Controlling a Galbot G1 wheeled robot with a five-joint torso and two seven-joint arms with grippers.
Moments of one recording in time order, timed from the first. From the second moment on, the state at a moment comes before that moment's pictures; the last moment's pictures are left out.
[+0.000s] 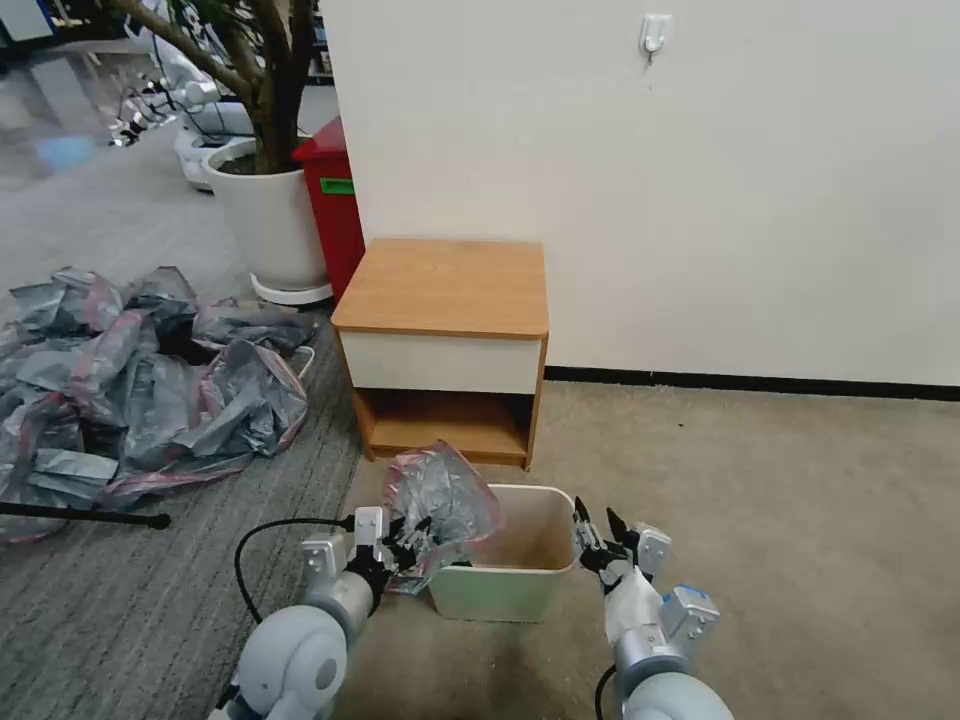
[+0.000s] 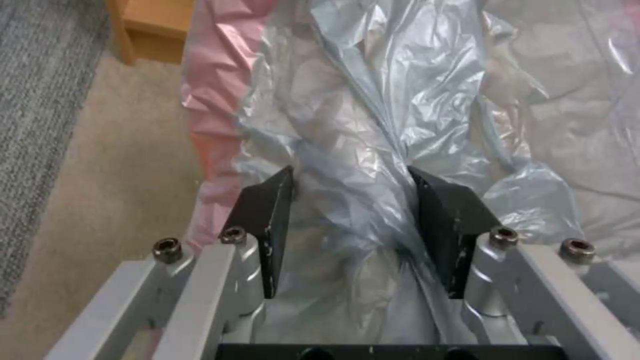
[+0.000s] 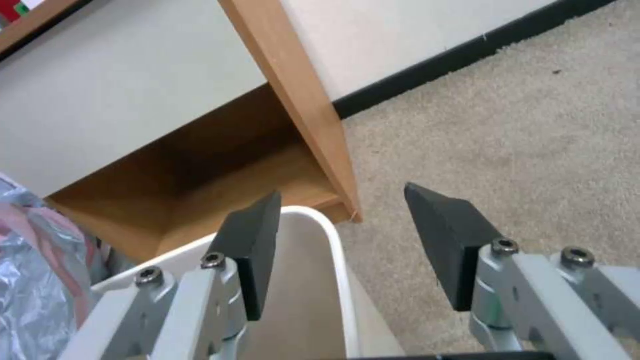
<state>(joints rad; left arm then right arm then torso) 1.43 -1.11 -0.27 -2.07 -0.82 0.55 -0.33 -1.59 1.25 0.13 2.10 0.58 -0.03 0.54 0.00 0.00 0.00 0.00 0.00</state>
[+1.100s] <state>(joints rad) 1.18 -0.98 -0.08 -2.00 -1.19 0.69 -0.62 -1.62 1.26 0.18 2.09 0.57 -0.01 0.52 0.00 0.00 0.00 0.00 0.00</state>
